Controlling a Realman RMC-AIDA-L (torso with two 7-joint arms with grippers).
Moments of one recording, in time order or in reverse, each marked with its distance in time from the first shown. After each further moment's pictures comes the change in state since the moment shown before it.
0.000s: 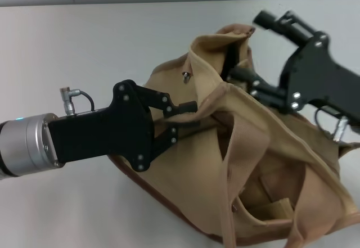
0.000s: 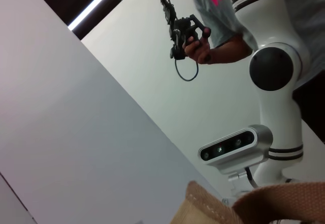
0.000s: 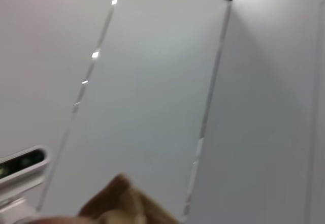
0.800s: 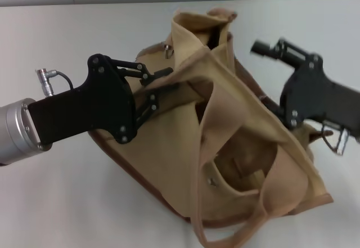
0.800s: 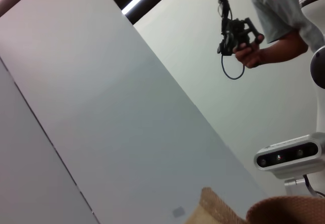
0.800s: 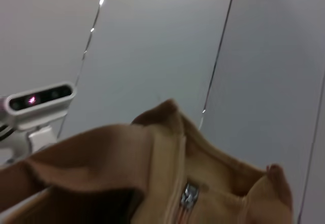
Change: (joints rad) left arm 0.010 0.000 -0.136 -0.004 0.006 0.006 -0.113; right arm -0.017 -0.006 0.135 -0.059 -0.232 0.072 0.027
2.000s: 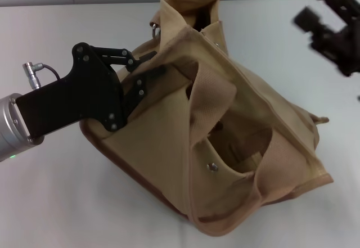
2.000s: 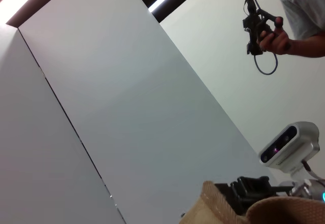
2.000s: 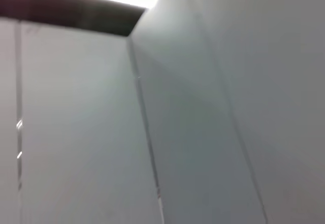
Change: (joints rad) left arm 0.007 -0.001 -0.070 -0.010 0.000 0.010 -0.045; right arm 0.009 0.002 0.278 0.009 0.026 -0.155 0.484
